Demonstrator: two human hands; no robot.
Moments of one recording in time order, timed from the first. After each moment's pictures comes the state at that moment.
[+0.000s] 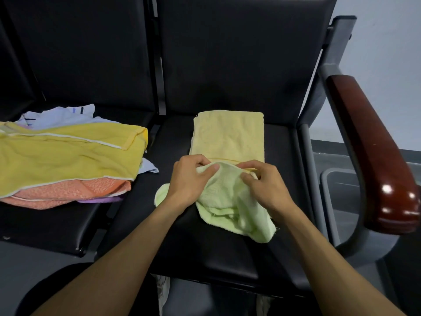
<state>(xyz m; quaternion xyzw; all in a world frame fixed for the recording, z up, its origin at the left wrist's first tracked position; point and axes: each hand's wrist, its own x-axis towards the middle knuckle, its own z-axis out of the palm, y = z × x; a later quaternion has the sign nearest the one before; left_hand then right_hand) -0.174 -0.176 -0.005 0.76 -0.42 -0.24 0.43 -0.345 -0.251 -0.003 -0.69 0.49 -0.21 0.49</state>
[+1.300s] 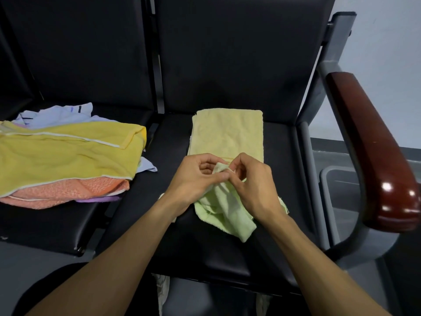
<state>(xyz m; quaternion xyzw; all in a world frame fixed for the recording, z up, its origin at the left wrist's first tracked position) -0.184 -0.171 0.005 0.64 -0.40 -0.42 0.51 -0.328 -0.241 -0.011 -0.79 0.41 -0.30 0.34</state>
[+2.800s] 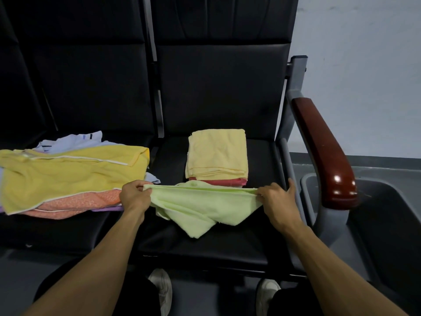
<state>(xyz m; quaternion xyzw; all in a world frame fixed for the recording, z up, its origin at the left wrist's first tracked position) -0.098 -0.111 -0.037 0.84 -0.16 -0.15 0.50 -0.426 -0.244 -0.040 -0.89 0.45 -0.05 0.01</state>
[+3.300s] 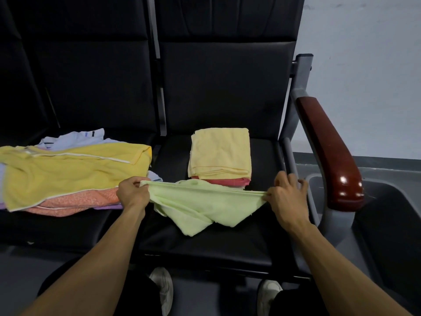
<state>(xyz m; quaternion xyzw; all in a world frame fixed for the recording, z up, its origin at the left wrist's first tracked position) -0.094 -0.113 -0.032 0.83 -0.12 -0.13 0.52 -0.427 -0.251 -0.038 -0.86 0.50 -0.07 -0.06</state>
